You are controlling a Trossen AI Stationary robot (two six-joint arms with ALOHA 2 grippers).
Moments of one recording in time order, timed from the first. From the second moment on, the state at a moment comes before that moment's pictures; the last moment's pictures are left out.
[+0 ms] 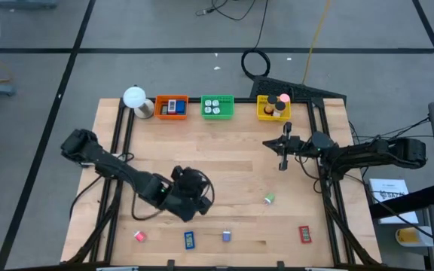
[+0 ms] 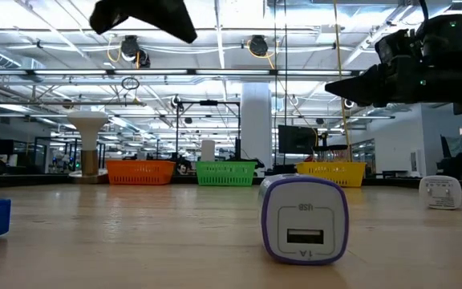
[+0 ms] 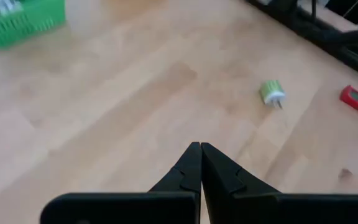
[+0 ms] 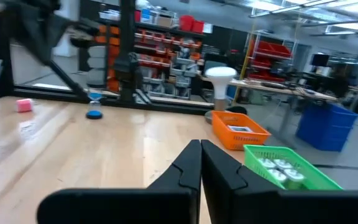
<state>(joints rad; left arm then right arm) -0.49 1.66 1.32 -0.65 -0.71 -1.06 -0.32 1.02 0.02 1.09 -0.18 -0.15</state>
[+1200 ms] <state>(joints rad) -0.52 1.96 1.43 -0.33 -0.29 -1.28 -0.17 1.02 0.03 0.98 -0.08 -0.12</state>
